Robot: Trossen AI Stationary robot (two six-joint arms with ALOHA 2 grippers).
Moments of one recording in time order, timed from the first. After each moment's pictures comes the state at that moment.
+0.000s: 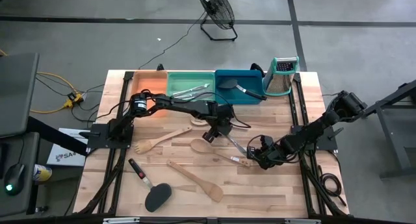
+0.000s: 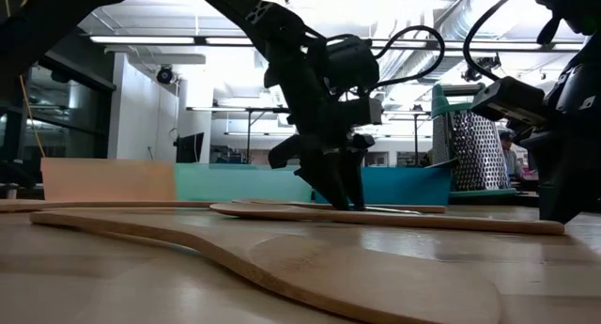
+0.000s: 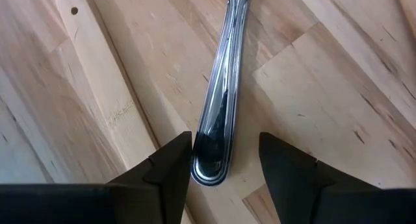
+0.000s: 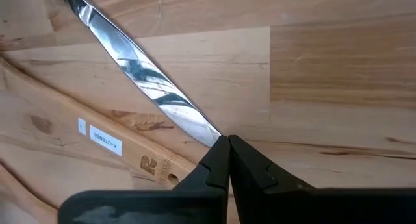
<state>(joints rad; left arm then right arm) 0.13 2.25 1.66 -0.54 0.13 0.78 0.53 1.47 0.52 -0.25 0.20 2.16</state>
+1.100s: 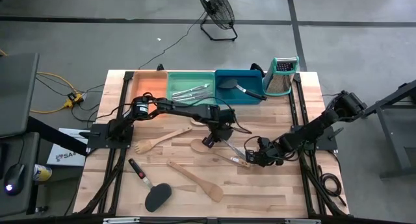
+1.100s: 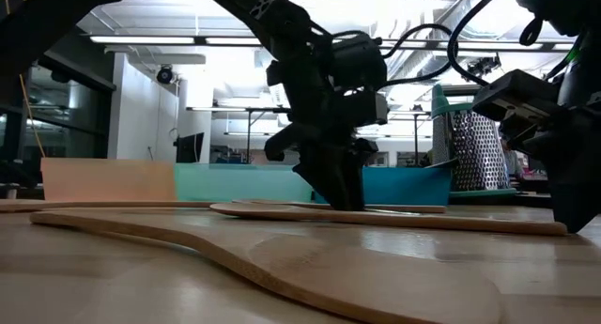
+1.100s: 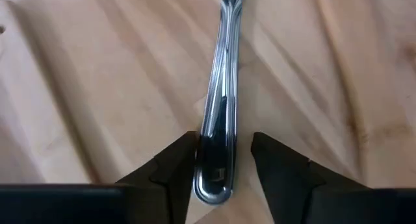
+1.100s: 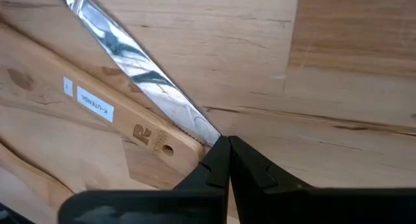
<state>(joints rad) 0.05 2.29 1.66 -0.63 0.27 0.68 0.48 1.47 0.52 -0.25 0.09 2.01</state>
